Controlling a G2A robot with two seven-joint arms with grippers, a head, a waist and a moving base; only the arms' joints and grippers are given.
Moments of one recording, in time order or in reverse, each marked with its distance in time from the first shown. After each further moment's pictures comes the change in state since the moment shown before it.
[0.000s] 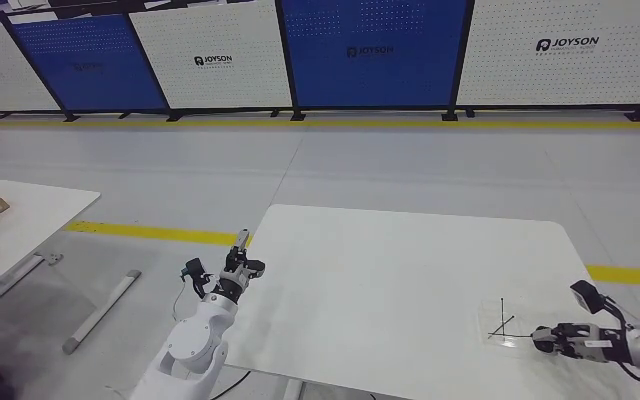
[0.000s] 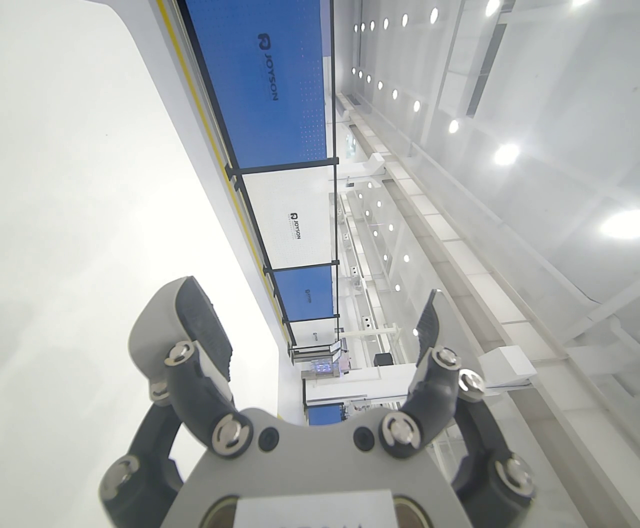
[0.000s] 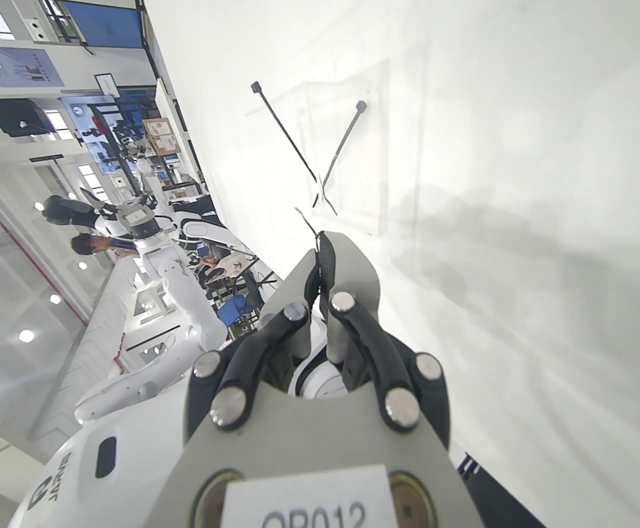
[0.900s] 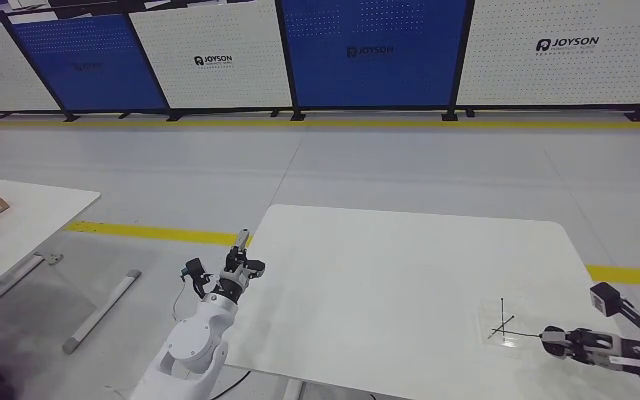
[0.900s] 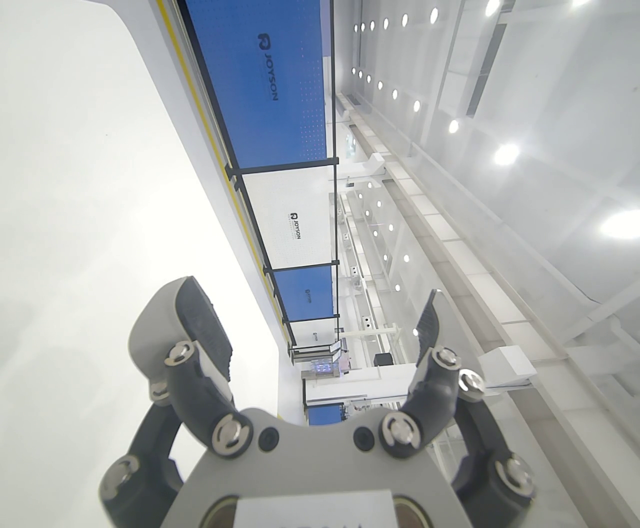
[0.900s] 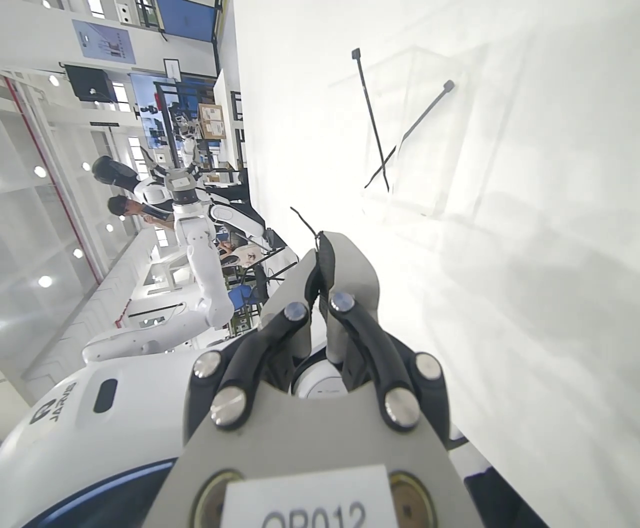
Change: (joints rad) left arm 0.000 0.000 0.000 0.000 0.000 0.000 0.000; right arm -0.166 0.037 0.160 -0.113 0.153 -0.143 0.000
